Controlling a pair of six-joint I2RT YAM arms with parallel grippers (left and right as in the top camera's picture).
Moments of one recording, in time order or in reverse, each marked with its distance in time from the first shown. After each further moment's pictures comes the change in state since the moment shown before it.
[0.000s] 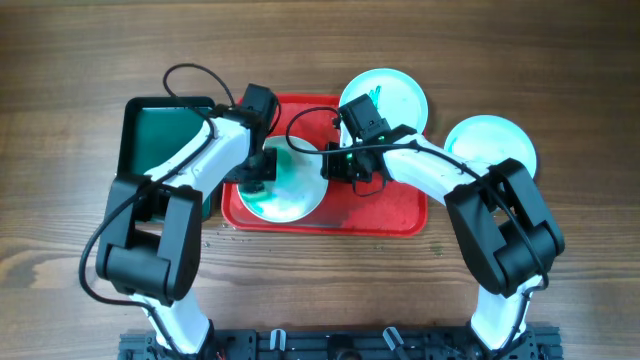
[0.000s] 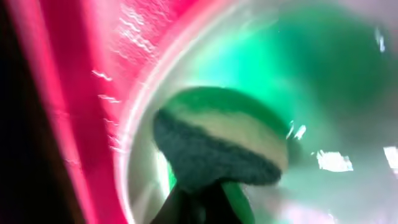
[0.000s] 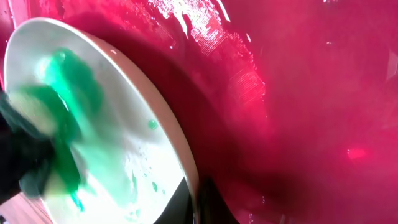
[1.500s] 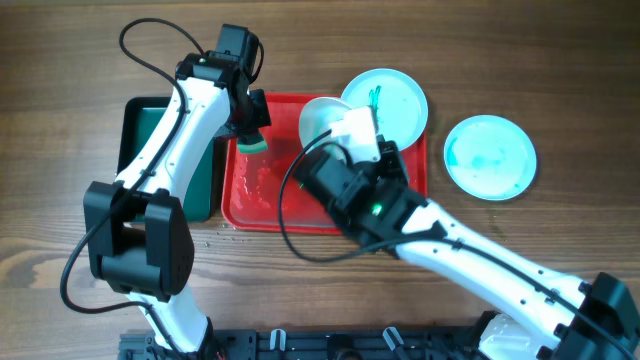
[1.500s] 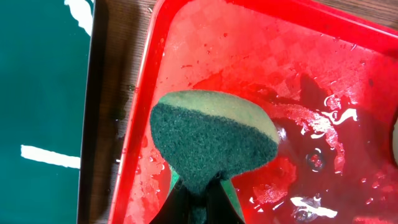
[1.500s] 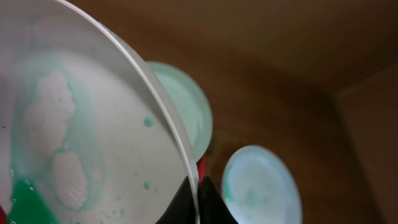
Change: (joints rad) left arm 0.071 0.004 0.361 -0.153 0.015 -0.227; right arm 0.417 -0.478 0.000 -0.367 1.417 -0.229
